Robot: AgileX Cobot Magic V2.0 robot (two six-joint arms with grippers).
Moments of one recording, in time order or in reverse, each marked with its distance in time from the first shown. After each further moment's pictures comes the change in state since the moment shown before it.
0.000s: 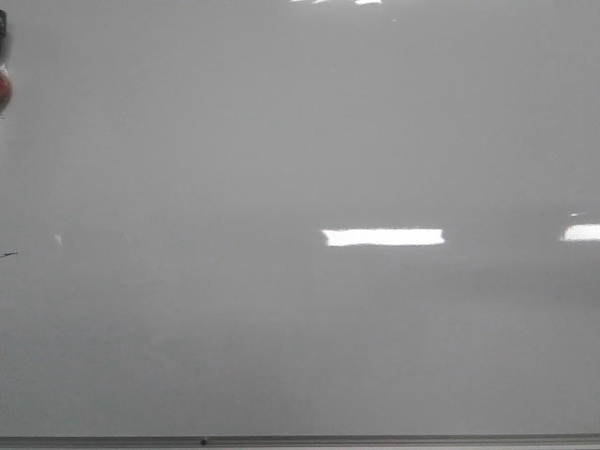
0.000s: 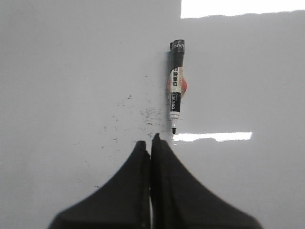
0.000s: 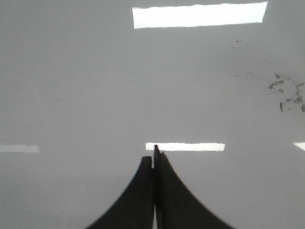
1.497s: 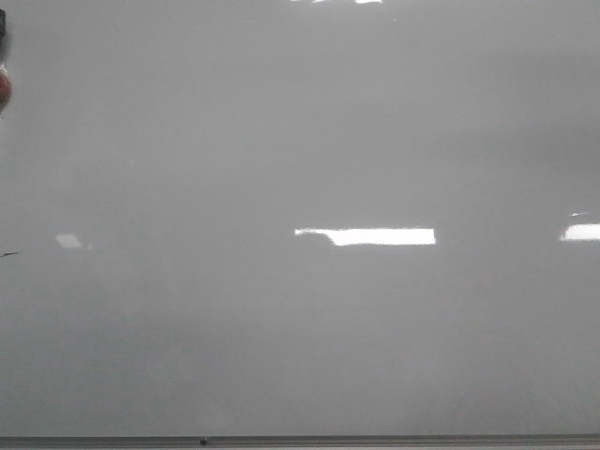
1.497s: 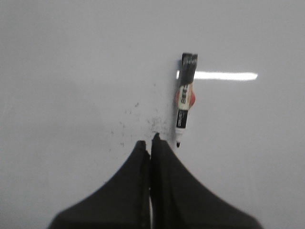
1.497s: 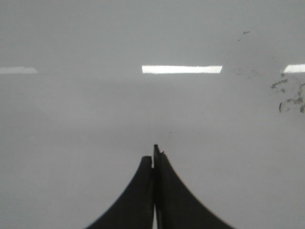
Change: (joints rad) left arm 0.000 0.469 -0.578 -0.017 0.434 -0.035; right arm 0.000 0.491 -0.599 0.000 0.476 0.000
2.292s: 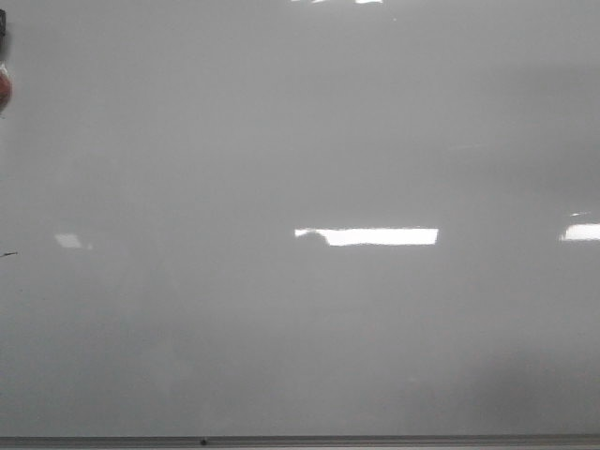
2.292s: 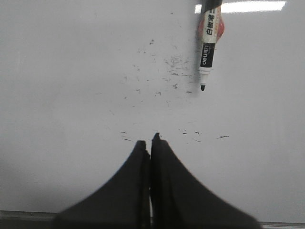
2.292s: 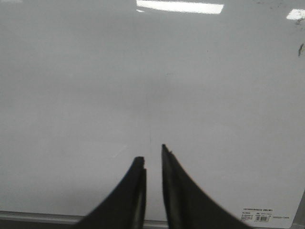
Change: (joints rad) left arm 0.000 0.135 0.000 0.086 0.088 0.002; right arm 0.001 0.122 0.000 -0.022 0.103 -0.042
